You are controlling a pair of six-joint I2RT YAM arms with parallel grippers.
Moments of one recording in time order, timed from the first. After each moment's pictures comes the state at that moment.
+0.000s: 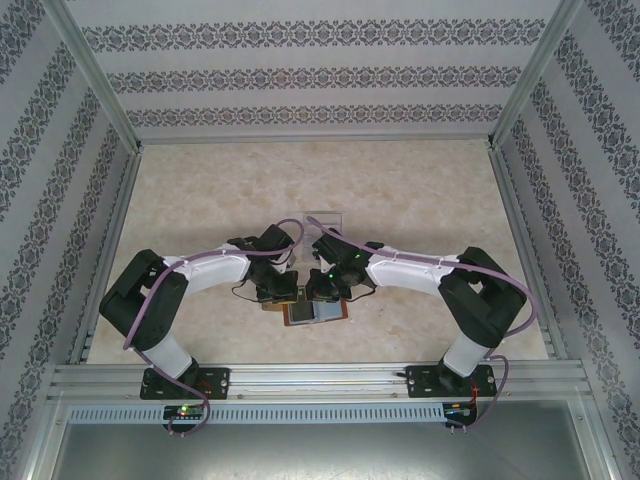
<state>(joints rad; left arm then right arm) -0.61 1.64 0.87 -0.55 0.40 -0.66 0.83 1.69 0.96 -0.41 -0.40 0.84</state>
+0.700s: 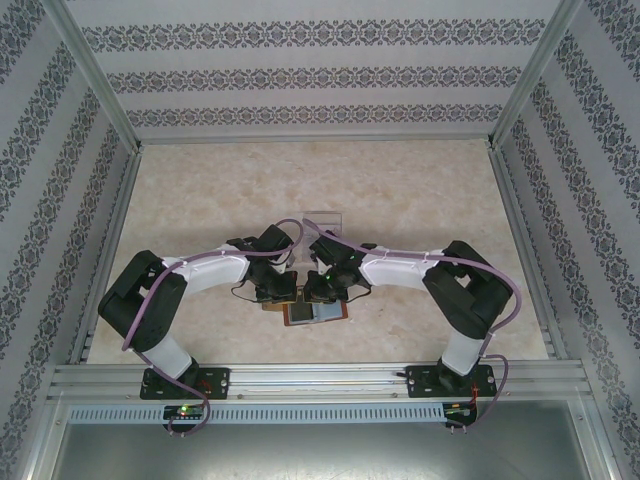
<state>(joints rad) -0.61 1.63 0.86 -0.55 0.39 -0.66 0.83 1.77 0.96 -0.35 -0.41 0.84</state>
